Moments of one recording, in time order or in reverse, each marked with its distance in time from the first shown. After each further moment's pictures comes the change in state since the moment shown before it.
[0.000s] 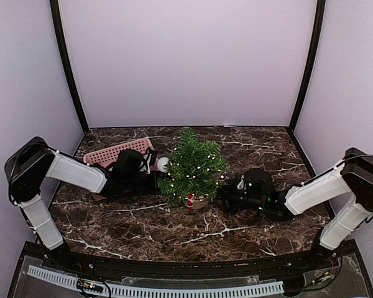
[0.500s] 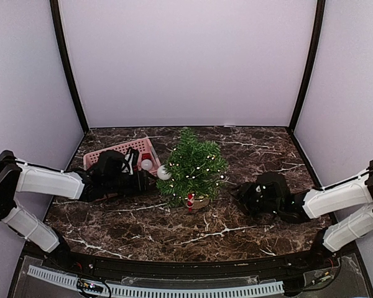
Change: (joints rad) left arm 0.031 -0.278 -0.150 -0.121 -0.090 -0.004; right arm -0.044 -0.261 -0.120 -0.277 0.185 -0.103
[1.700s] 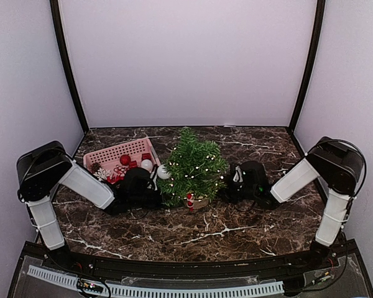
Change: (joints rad) left arm -0.167 0.352 0.026 0.363 0.066 -0.179; right arm -0.156 0.508 0.244 0.326 -0.365 -0.339
